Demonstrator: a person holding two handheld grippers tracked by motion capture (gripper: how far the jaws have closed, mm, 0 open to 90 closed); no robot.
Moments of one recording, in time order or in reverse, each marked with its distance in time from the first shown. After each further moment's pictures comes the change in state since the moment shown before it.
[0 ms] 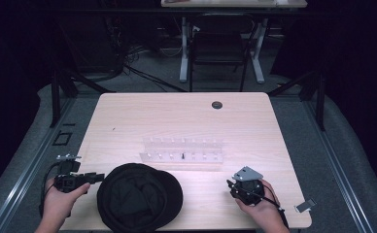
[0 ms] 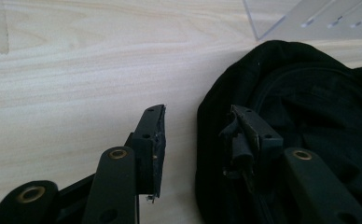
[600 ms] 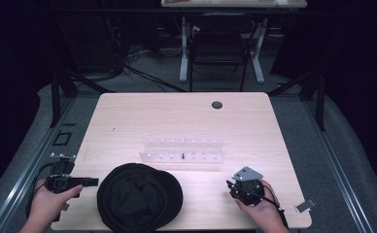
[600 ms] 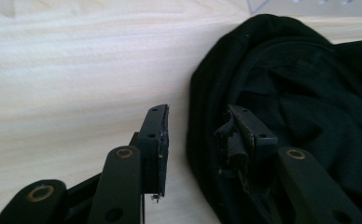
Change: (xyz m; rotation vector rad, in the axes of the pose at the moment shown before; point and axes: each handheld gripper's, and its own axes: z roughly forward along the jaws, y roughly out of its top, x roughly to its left) left arm -0.002 0.004 -0.024 0.122 -0.015 -0.030; right arm 0.001 -0.001 0.001 0.001 0.006 0.009
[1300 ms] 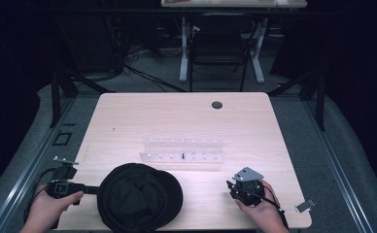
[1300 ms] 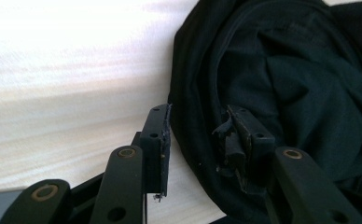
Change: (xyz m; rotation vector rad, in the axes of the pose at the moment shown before) left arm -0.010 -0.012 0.001 0.098 -0.017 -0.031; right arm 0.001 0.000 -0.002 -0.006 0.001 0.007
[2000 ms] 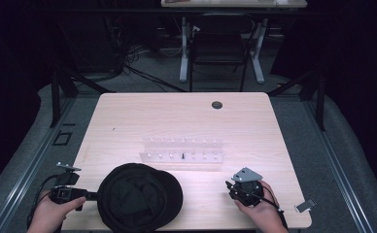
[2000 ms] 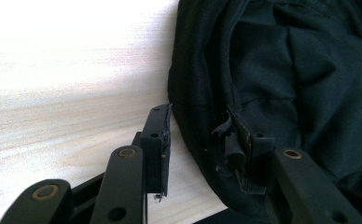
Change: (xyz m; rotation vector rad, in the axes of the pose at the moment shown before) left arm 0.006 -0.011 0.015 0.040 -0.025 -0.049; right arm 0.003 0.000 0.001 -0.004 0.003 -0.001
